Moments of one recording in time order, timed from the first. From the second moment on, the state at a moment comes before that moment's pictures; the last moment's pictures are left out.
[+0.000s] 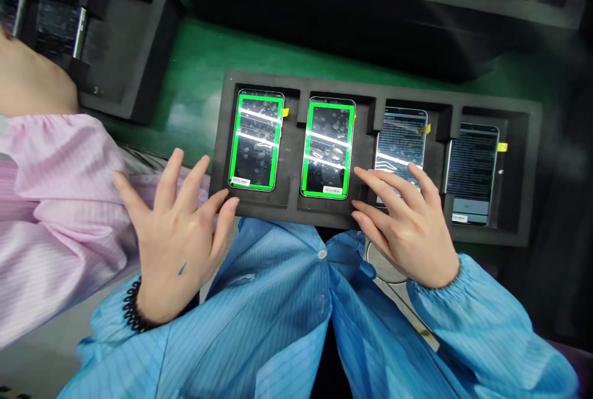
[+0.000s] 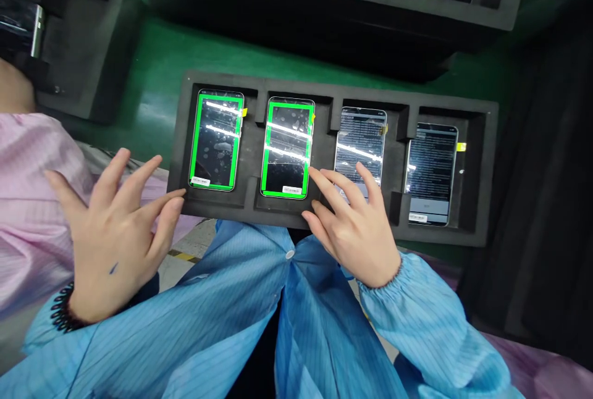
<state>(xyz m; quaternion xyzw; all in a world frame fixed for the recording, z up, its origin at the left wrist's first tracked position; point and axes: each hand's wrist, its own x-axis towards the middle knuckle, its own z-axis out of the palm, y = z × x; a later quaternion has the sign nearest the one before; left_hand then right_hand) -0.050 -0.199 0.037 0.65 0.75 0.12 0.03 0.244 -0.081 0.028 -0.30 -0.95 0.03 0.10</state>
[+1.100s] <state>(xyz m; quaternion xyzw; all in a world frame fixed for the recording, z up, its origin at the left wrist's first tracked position) -0.090 -0.131 -0.066 0.45 0.64 0.57 0.26 0.096 -0.074 0.004 -0.10 -0.99 0.09 0.11</state>
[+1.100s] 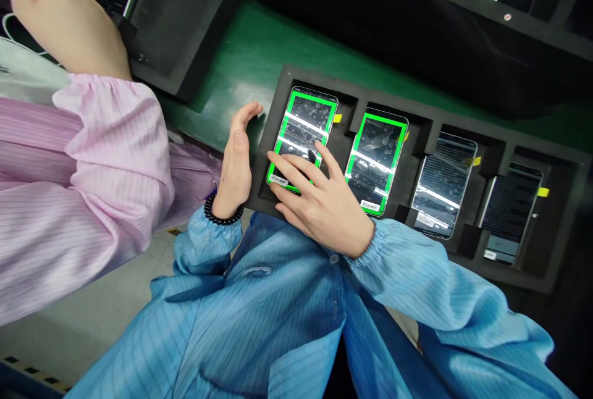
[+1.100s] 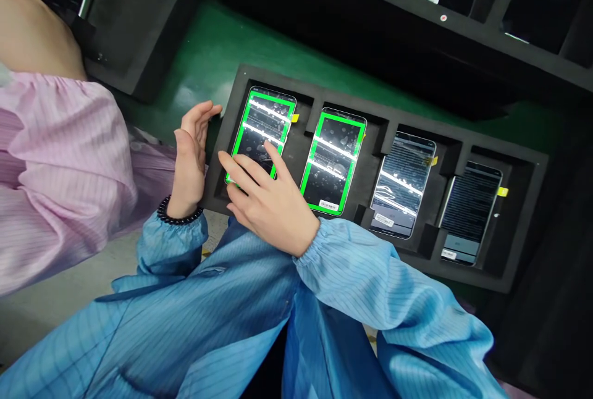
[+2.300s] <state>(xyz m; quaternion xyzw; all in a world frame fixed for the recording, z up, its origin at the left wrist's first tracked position) -0.087 -0.144 -0.044 0.52 0.69 0.44 0.24 0.222 -0.081 0.009 -0.24 -0.95 0.13 0.13</state>
